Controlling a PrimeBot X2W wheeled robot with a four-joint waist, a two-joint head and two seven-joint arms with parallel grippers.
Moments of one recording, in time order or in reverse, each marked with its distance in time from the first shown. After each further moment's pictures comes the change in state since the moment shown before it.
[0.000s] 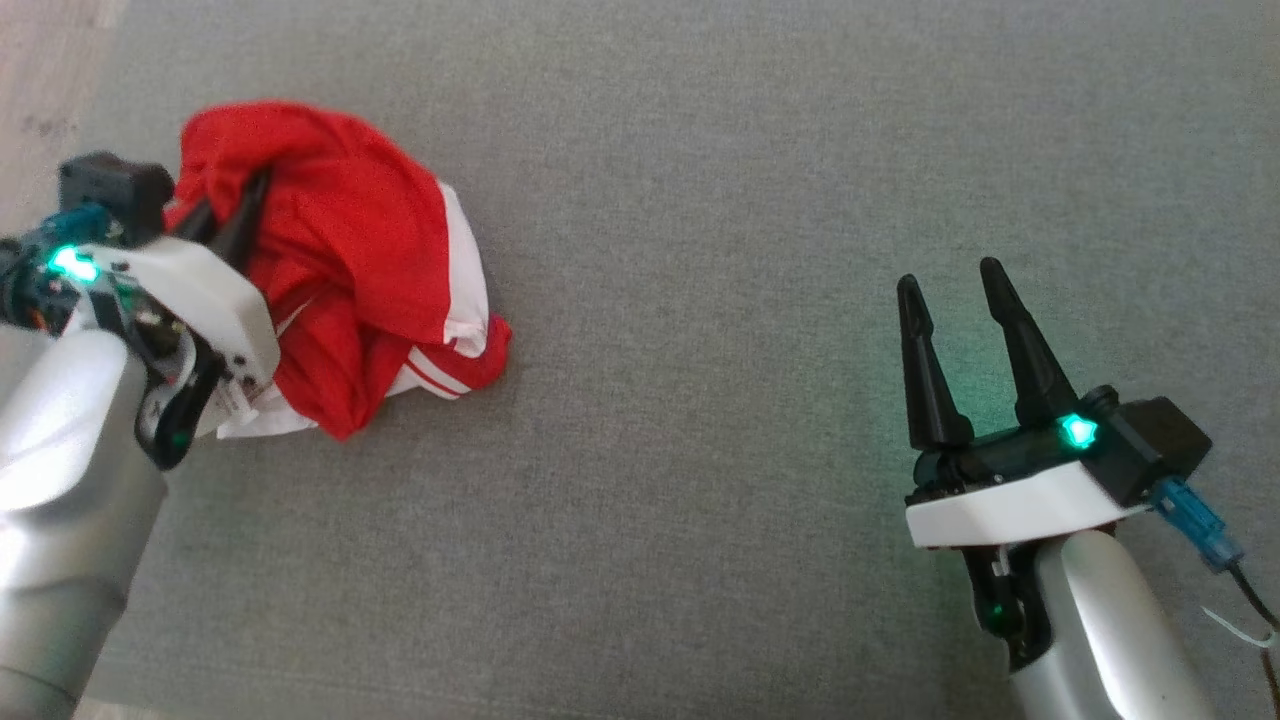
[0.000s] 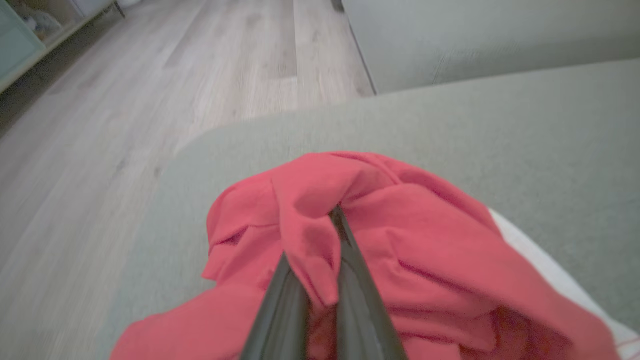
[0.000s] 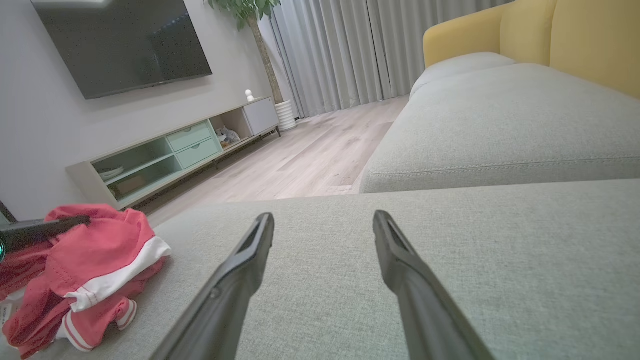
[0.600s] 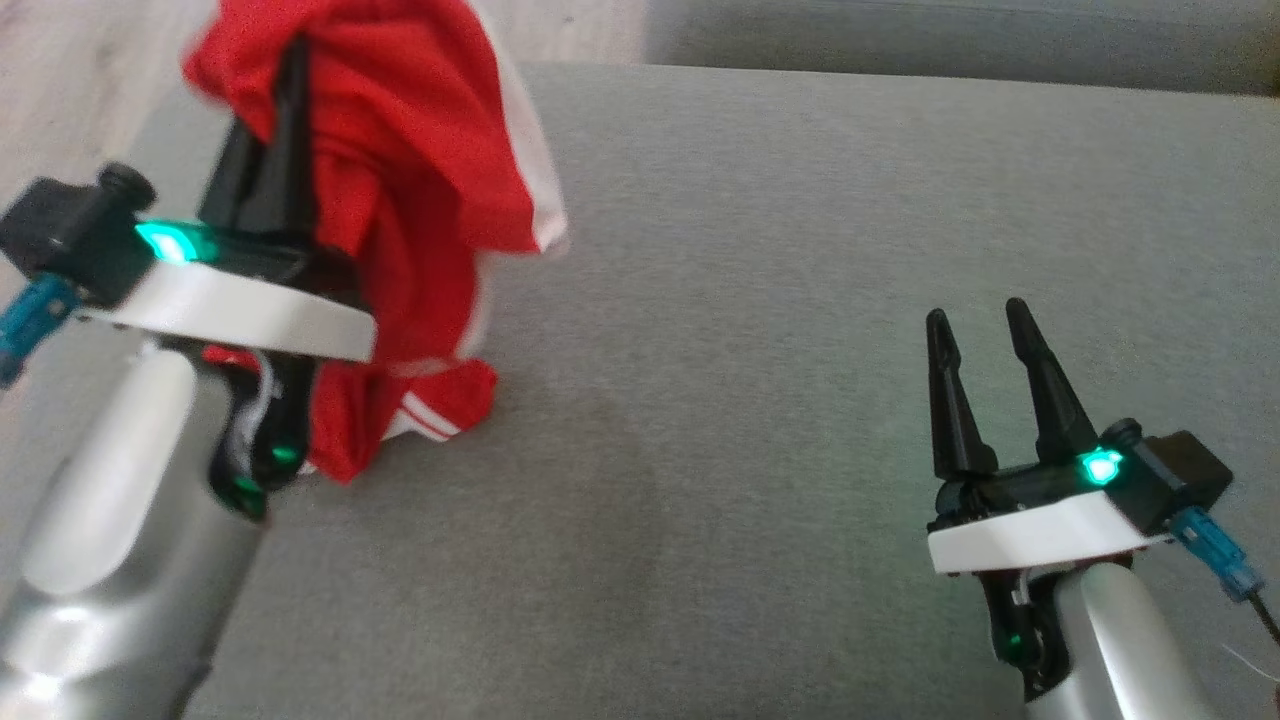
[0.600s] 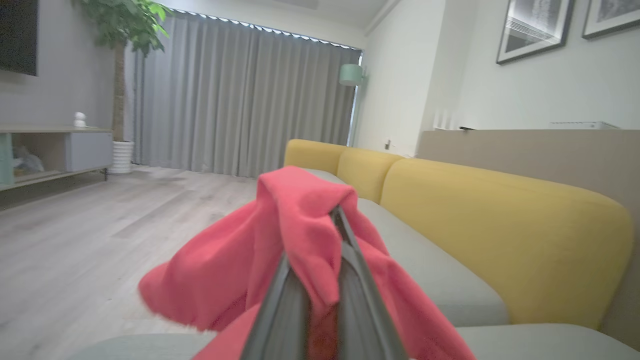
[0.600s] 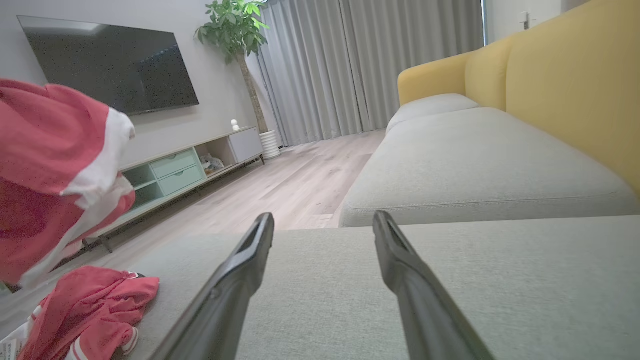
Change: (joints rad) left arm 0.160 -0.065 0.115 -0.539 -0.142 0.160 -0.248; right arm 0.056 0.001 -0.039 0.014 0.030 0.000 0.000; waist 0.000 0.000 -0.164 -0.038
